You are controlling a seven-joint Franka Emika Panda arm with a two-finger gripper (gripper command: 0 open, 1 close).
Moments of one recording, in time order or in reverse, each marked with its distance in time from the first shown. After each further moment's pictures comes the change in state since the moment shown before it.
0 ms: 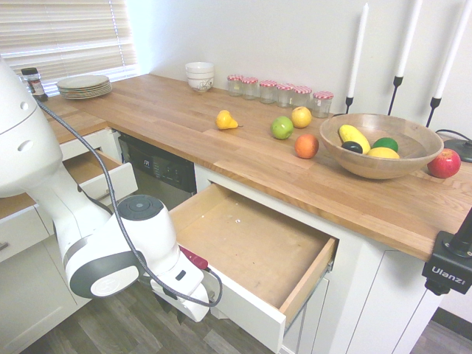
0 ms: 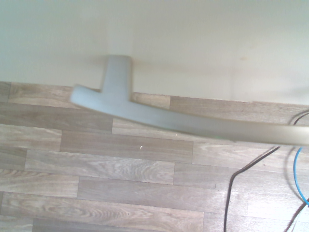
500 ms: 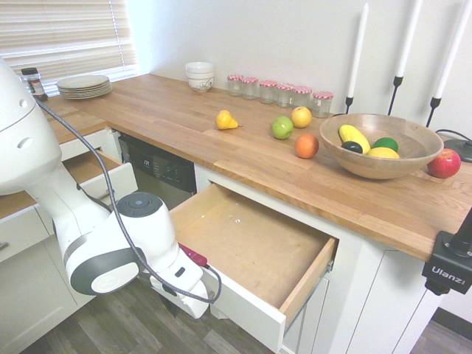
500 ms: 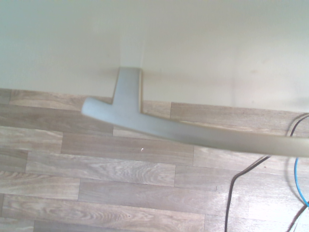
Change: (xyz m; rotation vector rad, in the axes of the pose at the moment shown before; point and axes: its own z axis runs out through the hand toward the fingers) arm 0.001 -0.004 -0.001 0.001 0.002 0.000
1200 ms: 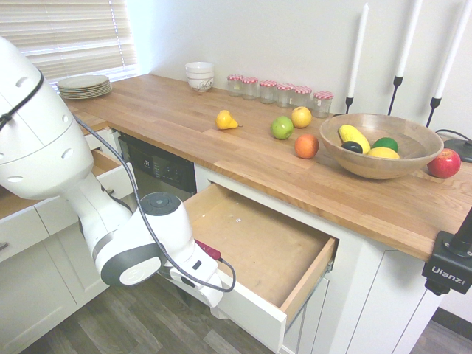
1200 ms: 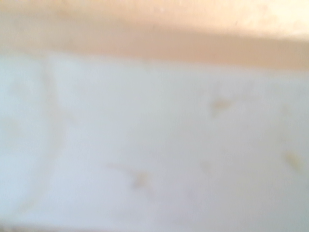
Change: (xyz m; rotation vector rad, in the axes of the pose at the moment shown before) arm 0.039 -0.033 0.034 0.021 0.026 -0.007
